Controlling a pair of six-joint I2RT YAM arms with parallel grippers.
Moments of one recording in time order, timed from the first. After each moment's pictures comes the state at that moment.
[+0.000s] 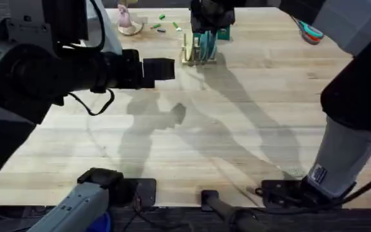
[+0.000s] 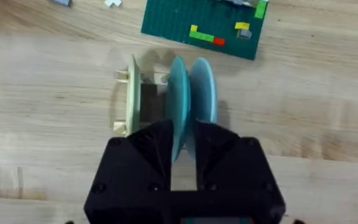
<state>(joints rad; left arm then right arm) -0.15 0.98 0.93 -0.83 0.26 -0.17 0.57 2.11 1.97 -0.96 0.32 0.43</state>
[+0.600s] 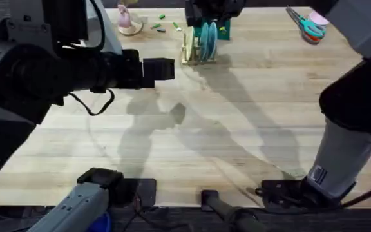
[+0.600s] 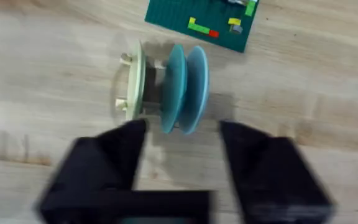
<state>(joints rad) -0.15 0.98 0.93 -0.83 0.26 -0.17 0.59 2.11 2.16 -1.18 0.32 0.38</state>
